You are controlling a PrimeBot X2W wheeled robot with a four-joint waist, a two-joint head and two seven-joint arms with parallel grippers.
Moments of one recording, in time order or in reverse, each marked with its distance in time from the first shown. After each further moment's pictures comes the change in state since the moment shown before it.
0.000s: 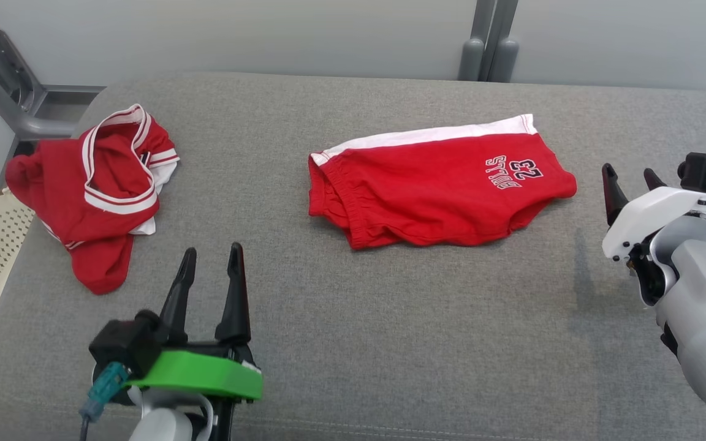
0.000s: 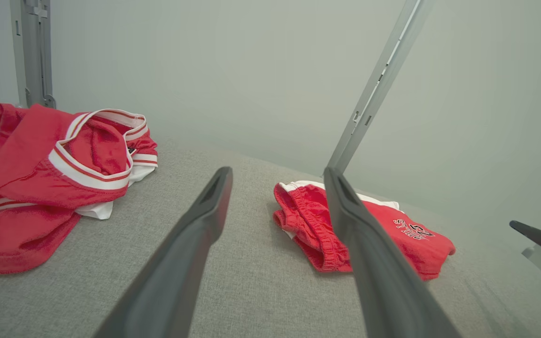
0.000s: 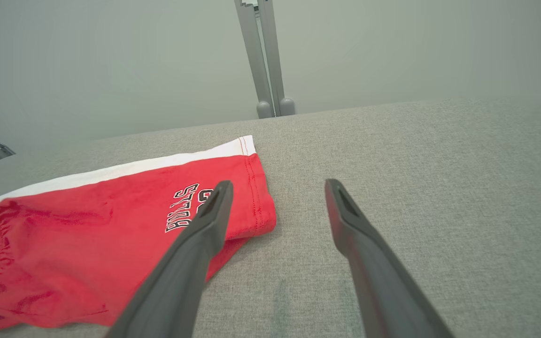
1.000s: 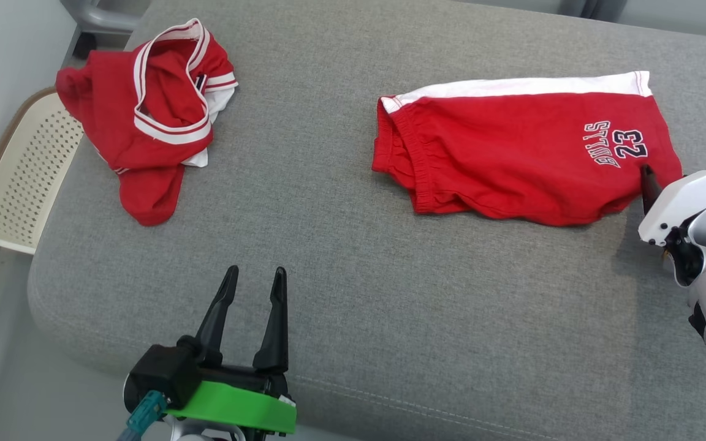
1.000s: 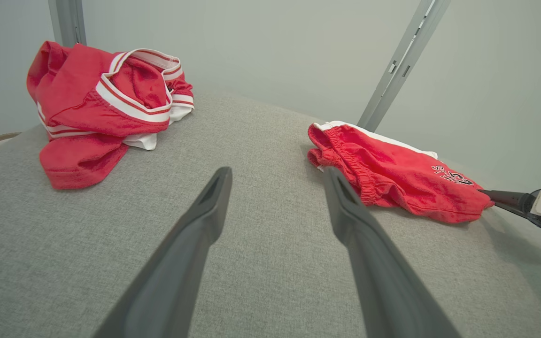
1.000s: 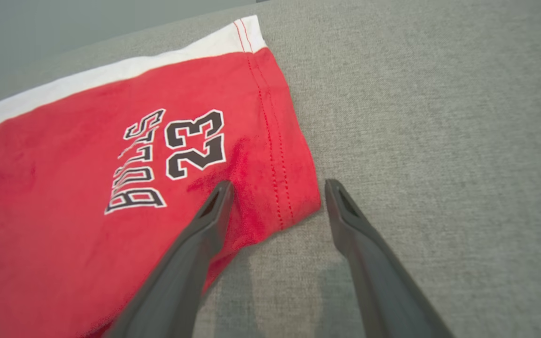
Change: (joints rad) left arm 0.126 -0.035 -0.052 -0.123 0.129 -0.034 0.000; right arm -0.046 -0.019 -0.332 0.072 -0.188 0.000 0.178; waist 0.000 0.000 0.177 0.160
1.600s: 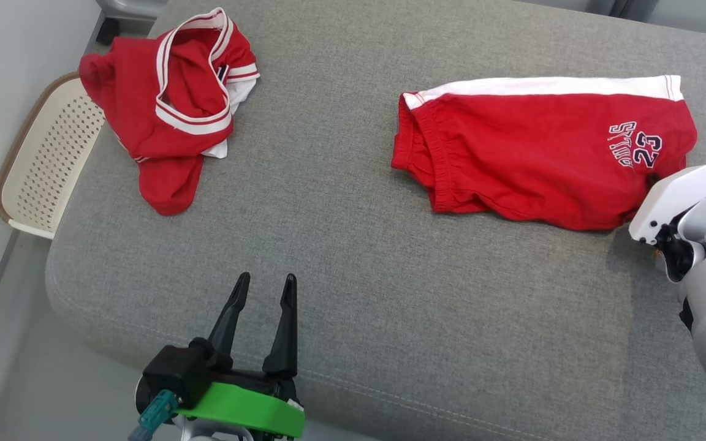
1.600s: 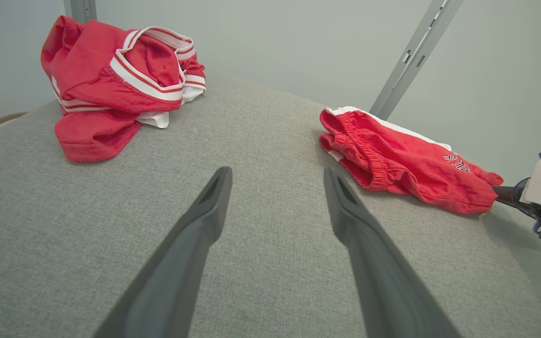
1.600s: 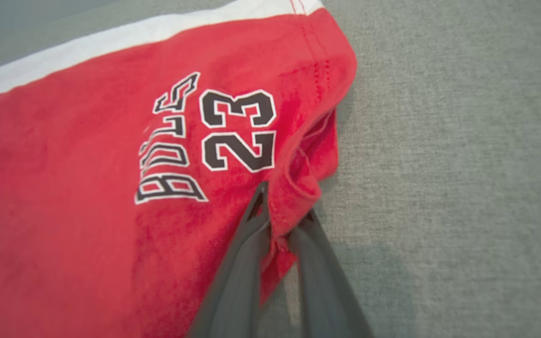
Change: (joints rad) left arm -0.005 -0.013 -0.016 0.043 -0.009 -0.012 0.000; right arm -0.013 0.052 -0.265 -0.002 -0.287 0.000 0.079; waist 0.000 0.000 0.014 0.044
